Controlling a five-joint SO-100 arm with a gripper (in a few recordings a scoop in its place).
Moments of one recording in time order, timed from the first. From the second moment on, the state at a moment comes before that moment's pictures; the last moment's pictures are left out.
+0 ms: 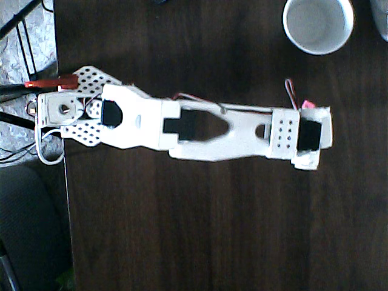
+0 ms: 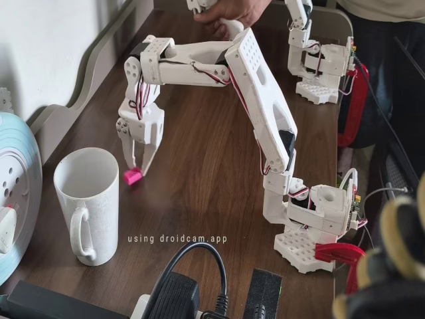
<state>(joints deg) 4.2 55.4 53.2 80.6 -7.6</state>
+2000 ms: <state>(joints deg) -17.4 61.3 35.4 87.4 -17.5</state>
